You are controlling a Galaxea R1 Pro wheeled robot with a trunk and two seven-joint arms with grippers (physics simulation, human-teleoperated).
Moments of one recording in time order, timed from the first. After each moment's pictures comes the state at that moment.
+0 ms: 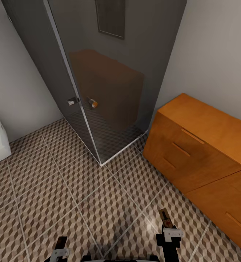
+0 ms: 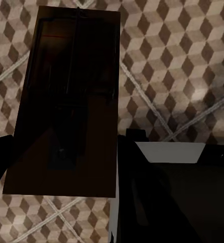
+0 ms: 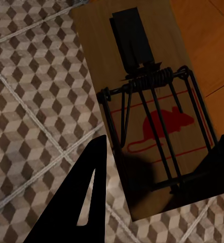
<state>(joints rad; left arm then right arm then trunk) -0.39 0.08 0.07 -0.08 0.00 -0.36 -0.01 -0.48 0.08 0.01 -0.02 0.24 -0.76 -0.43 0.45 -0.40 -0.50</state>
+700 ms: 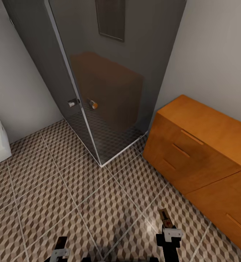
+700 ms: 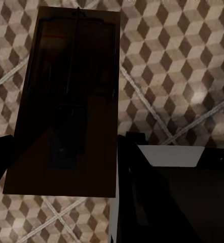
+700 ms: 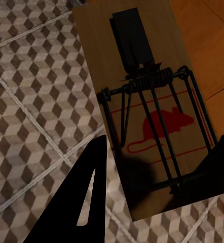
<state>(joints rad) -0.39 0.08 0.07 -0.08 0.00 -0.36 -0.01 -0.48 0.08 0.01 -0.02 0.24 -0.76 -0.43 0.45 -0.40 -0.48</state>
